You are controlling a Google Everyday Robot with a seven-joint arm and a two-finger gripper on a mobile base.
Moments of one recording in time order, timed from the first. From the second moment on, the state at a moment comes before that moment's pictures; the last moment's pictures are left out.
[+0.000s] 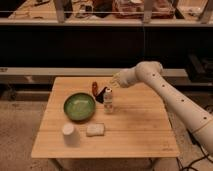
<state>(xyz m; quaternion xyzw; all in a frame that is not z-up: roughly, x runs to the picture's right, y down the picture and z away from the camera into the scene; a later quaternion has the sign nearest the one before) 0.045 -0.026 0.805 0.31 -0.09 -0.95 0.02</state>
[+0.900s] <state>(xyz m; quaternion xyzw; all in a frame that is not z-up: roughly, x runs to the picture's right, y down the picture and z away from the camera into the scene) 0.019 0.003 0.788 0.33 -0.10 -0.94 -0.01</state>
